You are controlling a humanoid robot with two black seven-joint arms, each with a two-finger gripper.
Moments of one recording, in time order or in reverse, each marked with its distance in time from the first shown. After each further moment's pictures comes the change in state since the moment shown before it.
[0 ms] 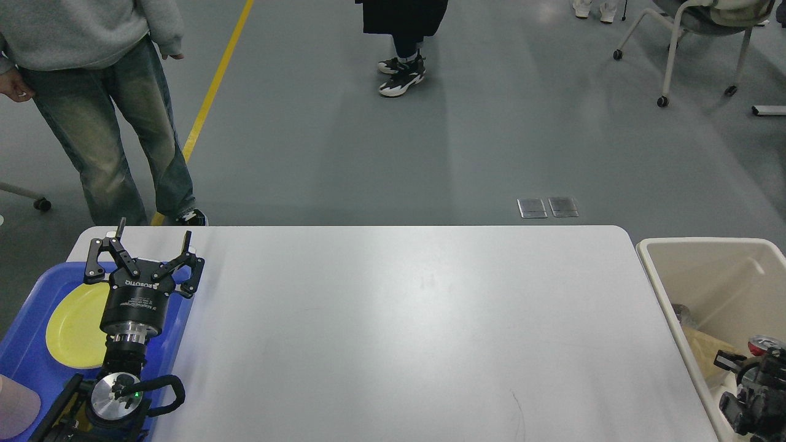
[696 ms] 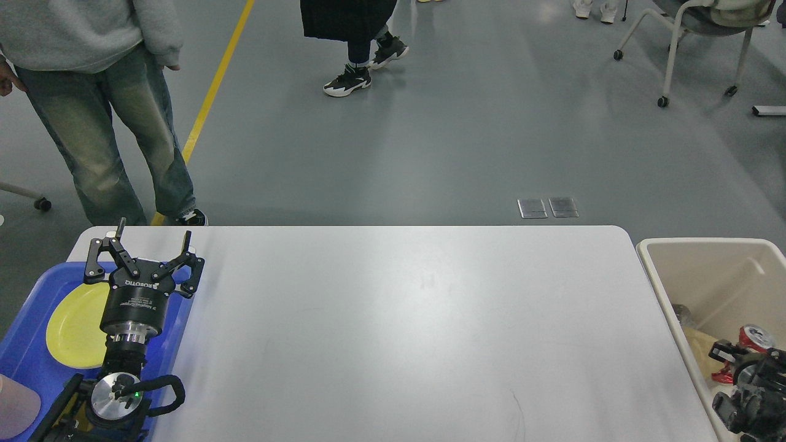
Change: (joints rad) left arm 0.000 0.000 0.000 0.000 0.000 0.000 -0.001; right arm 0.001 0.010 0.053 0.014 0.007 -0.113 0.000
